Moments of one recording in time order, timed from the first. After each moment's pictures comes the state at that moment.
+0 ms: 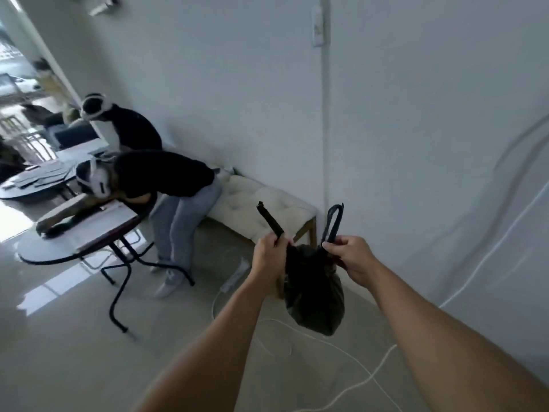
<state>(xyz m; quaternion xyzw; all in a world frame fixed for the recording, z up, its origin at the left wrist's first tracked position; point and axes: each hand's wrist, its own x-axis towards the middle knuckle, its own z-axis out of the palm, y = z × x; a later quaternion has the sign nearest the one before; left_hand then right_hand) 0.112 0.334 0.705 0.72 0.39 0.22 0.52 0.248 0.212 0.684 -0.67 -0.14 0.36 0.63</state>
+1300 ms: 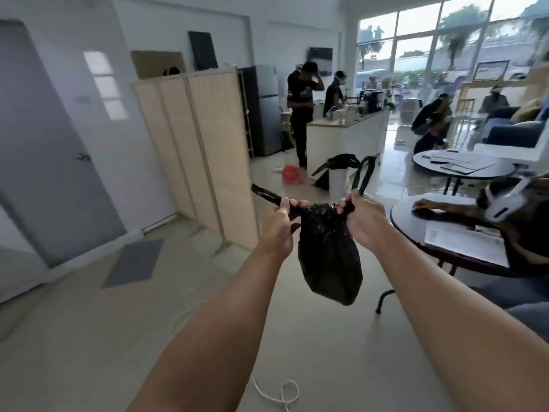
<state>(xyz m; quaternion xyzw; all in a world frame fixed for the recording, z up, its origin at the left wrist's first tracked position) -0.377 0.500 0.848 0.17 0.51 0.77 0.35 -0.260 0.604 0.858 -0.27 -0.42 0.75 0.44</state>
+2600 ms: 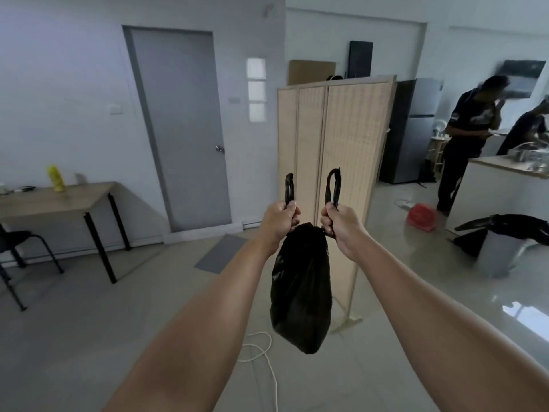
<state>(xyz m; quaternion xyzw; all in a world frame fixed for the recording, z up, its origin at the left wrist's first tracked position) -0.773 0.555 0.858 0.16 0.72 0.67 0.06 -0.715 0.690 0.862 -0.10 -0.70 0.69 0.17</state>
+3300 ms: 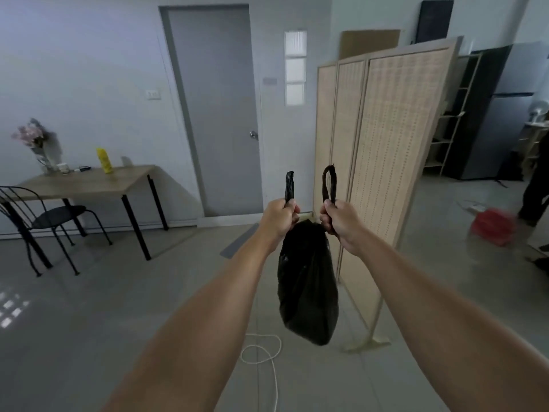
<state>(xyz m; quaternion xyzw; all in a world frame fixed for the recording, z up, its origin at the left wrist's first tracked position) -0.906 0.673 0.834 0.07 0.77 0.63 -0.01 -0.889 0.821 0.833 -0.03 -0.74 0.67 0.06</state>
